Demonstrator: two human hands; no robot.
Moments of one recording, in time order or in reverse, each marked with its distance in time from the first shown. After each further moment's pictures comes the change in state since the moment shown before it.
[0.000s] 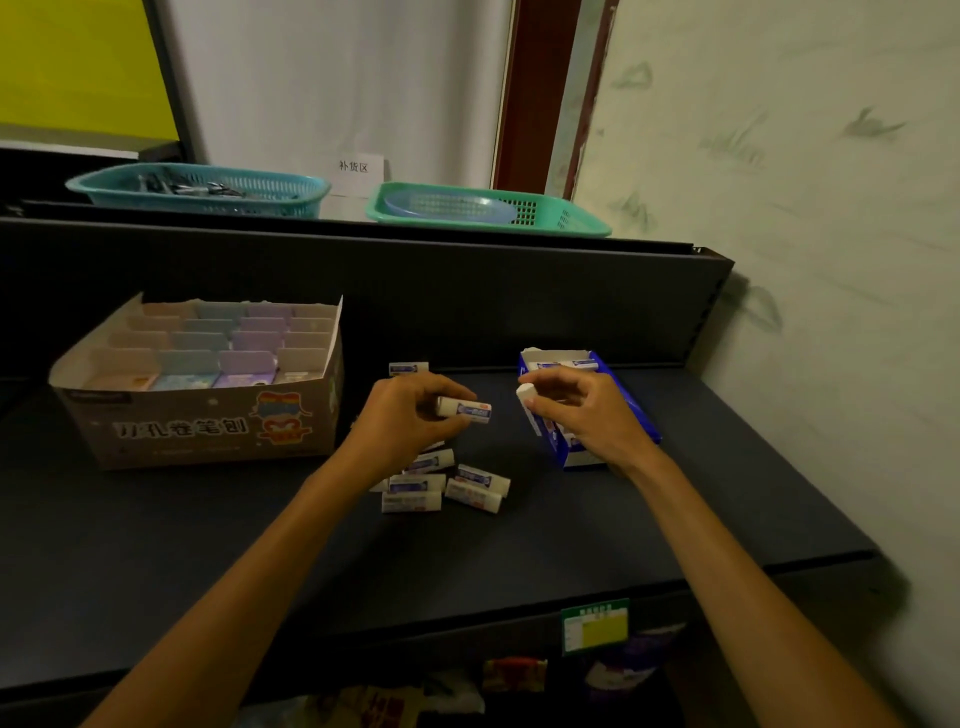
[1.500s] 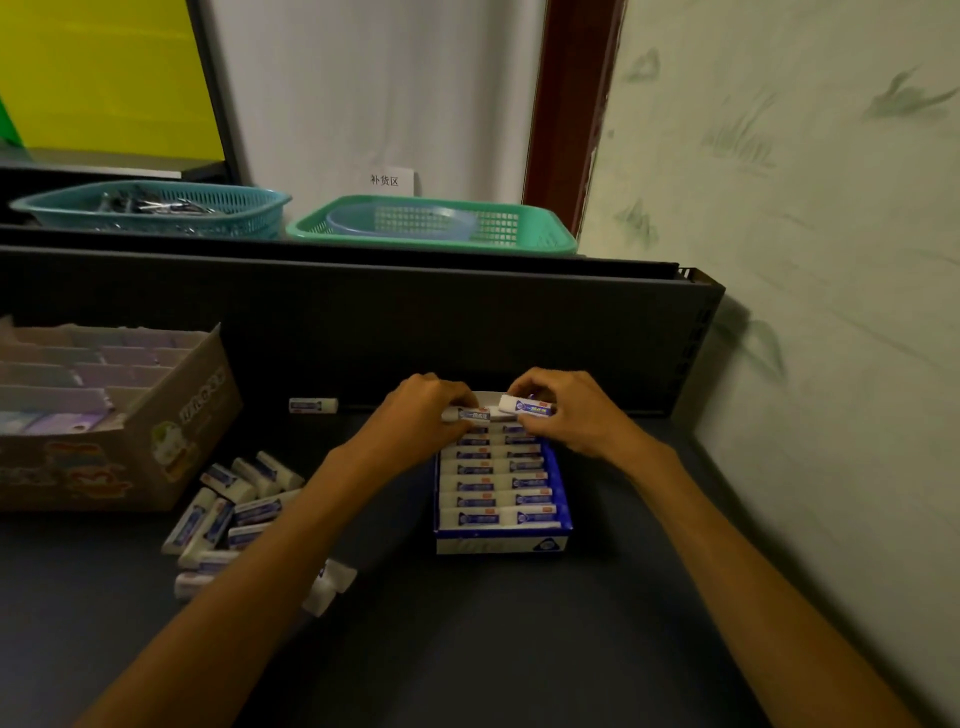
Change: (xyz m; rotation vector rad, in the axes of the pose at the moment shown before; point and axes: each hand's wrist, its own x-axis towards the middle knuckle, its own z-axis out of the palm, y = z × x) left_hand 0.143 0.033 0.112 0.510 -0.072 -0.041; right_hand 0.100 0.096 -0.118 -0.359 -0.258 -0.140
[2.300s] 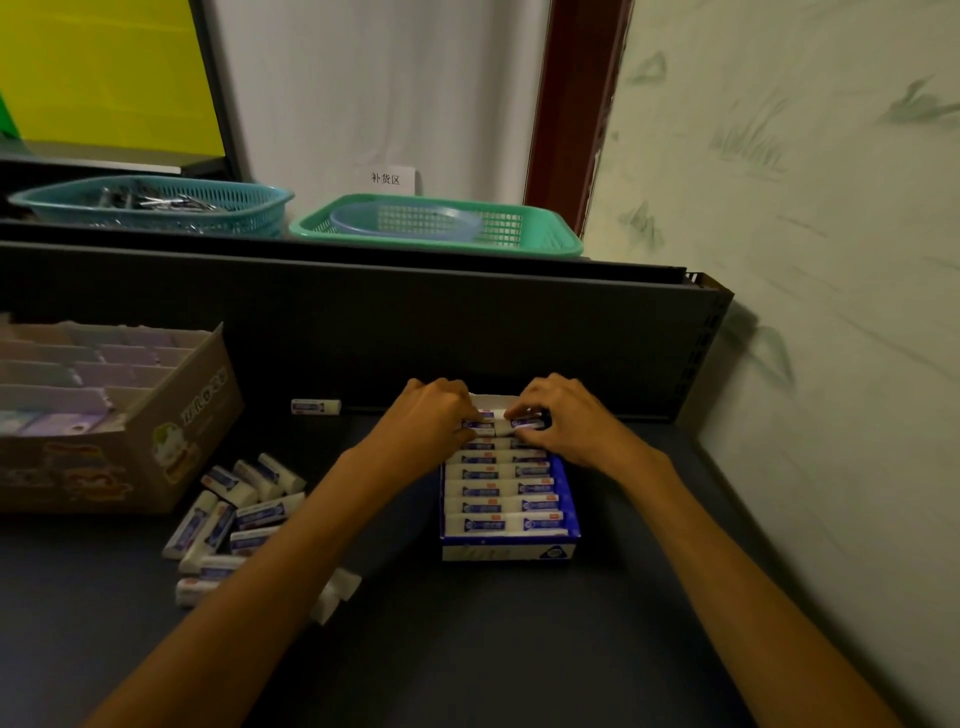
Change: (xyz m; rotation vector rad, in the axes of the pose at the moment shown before) left_hand 0.004 0.000 0.004 0.275 -0.097 0.072; right_hand 0.009 0.004 0.010 -0.365 -0.053 -0.015
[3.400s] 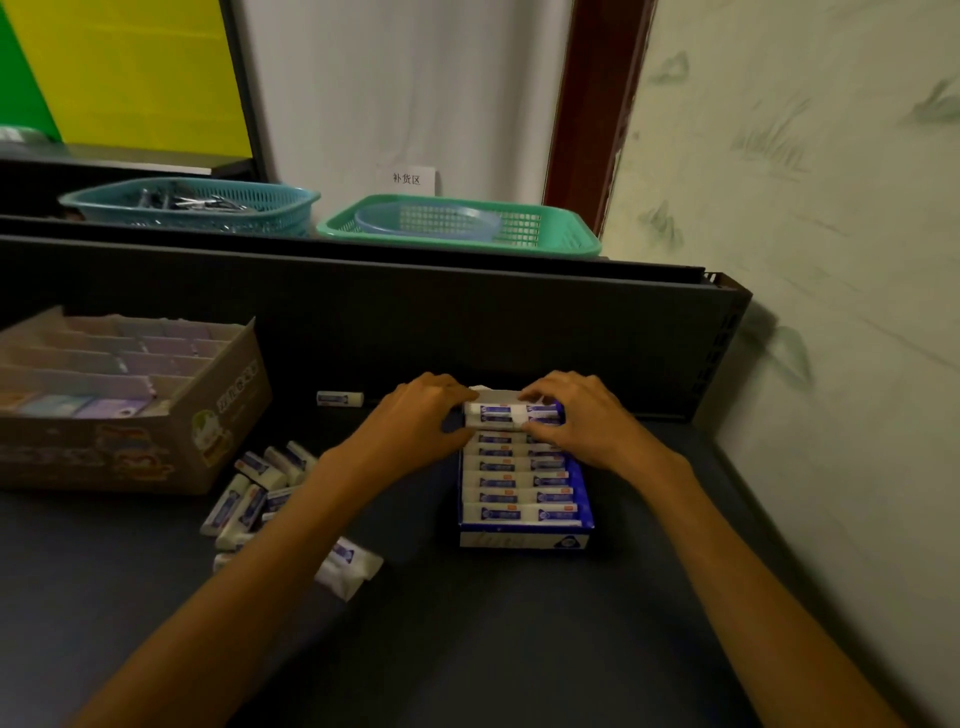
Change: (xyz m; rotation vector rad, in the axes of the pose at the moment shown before) left_hand -0.032 -0.009 -0.016 -0.139 0.077 -0.108; right_hand -0.015 -0.026 -0.012 0.021 0.025 0.048
